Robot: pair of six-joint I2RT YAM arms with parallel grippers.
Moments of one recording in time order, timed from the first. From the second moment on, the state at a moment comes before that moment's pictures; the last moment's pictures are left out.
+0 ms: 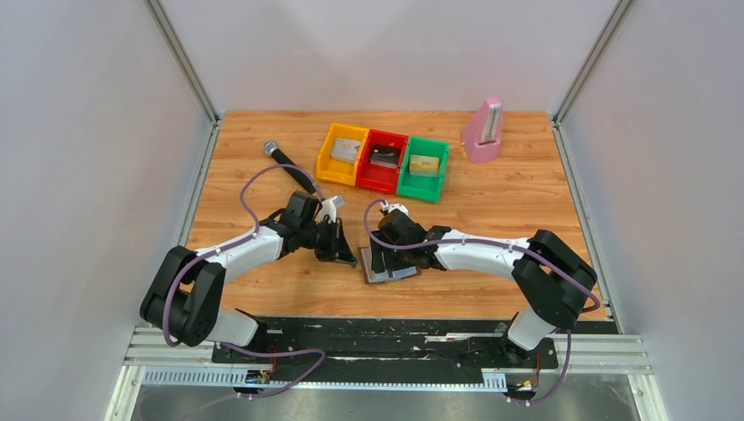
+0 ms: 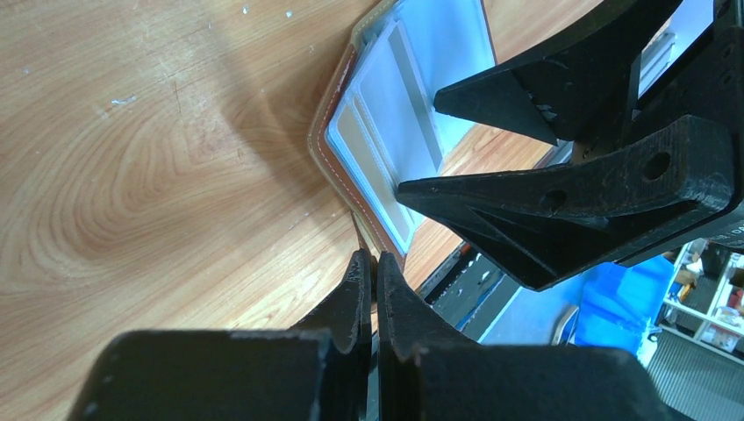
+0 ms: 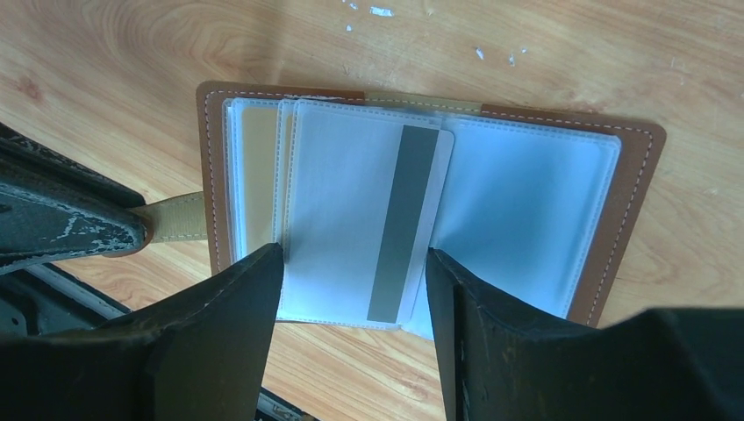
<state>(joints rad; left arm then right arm) -0.46 1.40 0.66 -0.19 0.64 -0.50 0.92 1.62 0.90 -0.23 0.04 0.64</state>
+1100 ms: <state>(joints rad) -0.46 1.40 0.66 -0.19 0.64 -0.50 0.93 1.58 0.90 -0.25 0.04 0.63</state>
